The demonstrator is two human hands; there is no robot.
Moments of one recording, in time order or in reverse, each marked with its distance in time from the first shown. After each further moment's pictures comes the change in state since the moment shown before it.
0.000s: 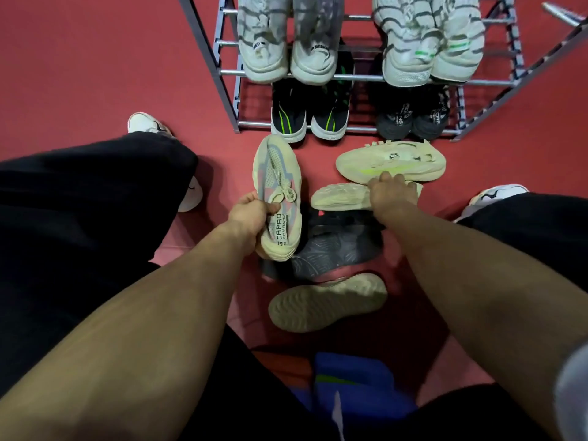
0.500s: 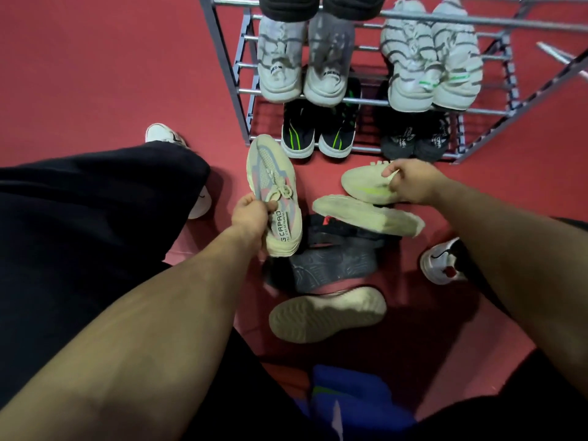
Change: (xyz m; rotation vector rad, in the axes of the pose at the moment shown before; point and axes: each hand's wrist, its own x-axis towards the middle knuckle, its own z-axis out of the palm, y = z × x) left_hand -0.007 0.013 -0.001 -0.151 0.069 0.086; right_hand 0.005 0.048 -0.061 0.606 0.053 -0.126
